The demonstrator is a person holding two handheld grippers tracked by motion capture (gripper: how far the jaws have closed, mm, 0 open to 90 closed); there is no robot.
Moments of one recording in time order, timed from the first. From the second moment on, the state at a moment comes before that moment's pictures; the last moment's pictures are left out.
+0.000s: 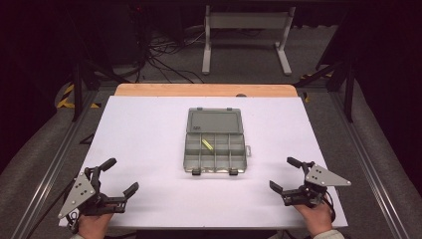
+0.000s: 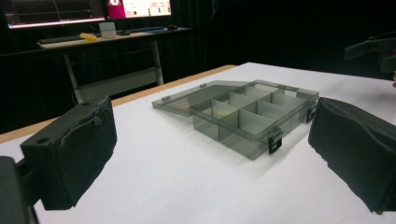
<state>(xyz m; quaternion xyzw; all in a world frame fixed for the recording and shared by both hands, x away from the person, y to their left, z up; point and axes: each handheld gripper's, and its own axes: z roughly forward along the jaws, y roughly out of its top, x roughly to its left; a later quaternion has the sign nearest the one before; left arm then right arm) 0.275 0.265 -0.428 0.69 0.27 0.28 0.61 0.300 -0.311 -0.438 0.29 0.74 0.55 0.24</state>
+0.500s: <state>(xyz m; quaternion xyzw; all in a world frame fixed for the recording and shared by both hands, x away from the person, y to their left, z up) 0.278 0.266 -0.431 0.69 0.27 0.28 0.61 0.302 -0.305 -0.444 0.30 0.75 0.54 0.23</state>
